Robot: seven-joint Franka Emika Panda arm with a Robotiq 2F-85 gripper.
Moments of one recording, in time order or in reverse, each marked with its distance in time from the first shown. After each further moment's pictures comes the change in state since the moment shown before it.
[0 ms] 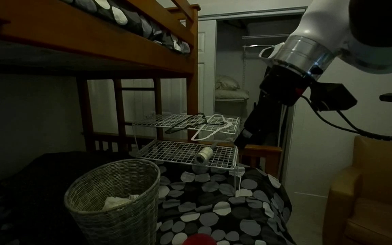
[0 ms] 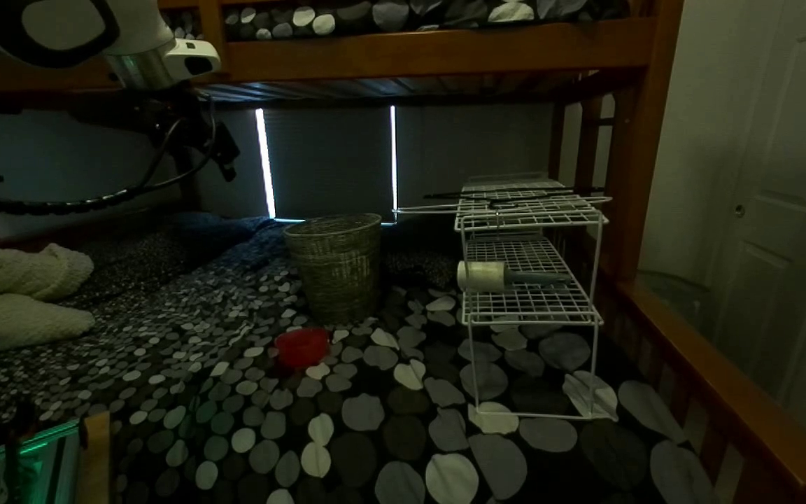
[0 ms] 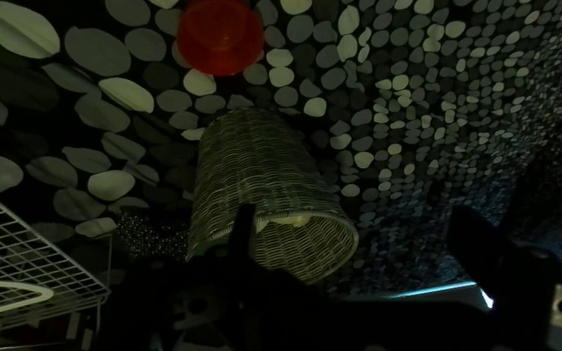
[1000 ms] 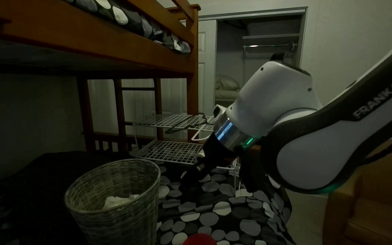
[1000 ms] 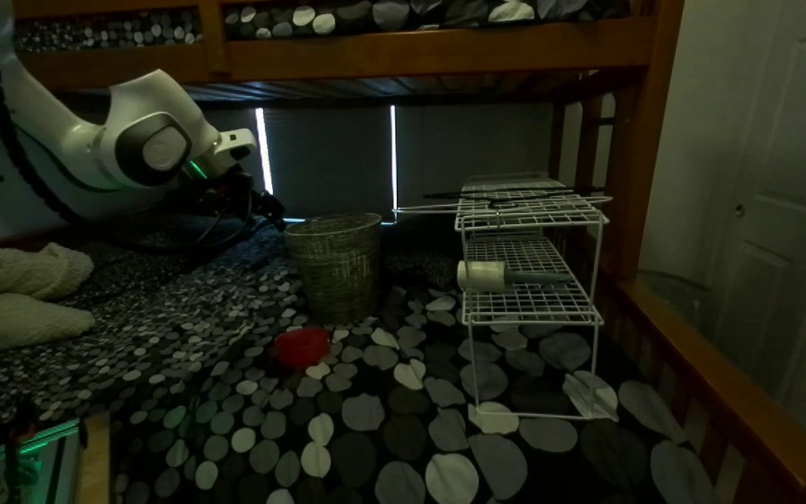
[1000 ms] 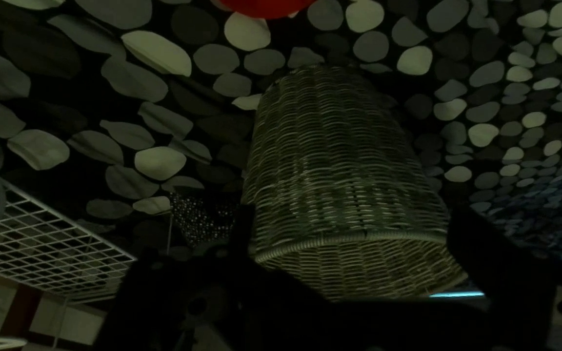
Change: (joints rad) arm -0.371 0.546 0.507 0.029 -0.270 0.718 0.400
